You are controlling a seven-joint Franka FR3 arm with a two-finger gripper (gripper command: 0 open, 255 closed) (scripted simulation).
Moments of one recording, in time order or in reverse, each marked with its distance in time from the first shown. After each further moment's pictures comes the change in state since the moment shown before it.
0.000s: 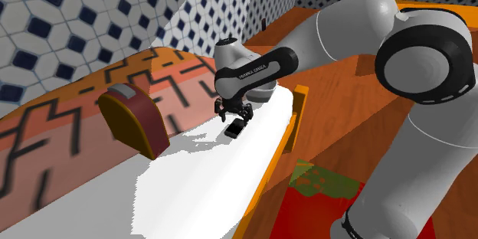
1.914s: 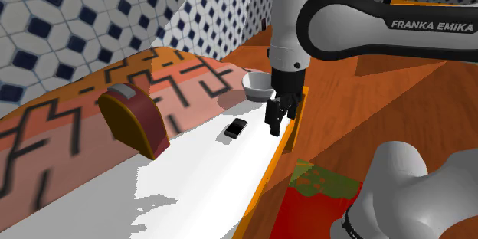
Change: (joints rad) arm 0.279 -0.804 -0.109 -0.224 0.134 -0.638 -1.093
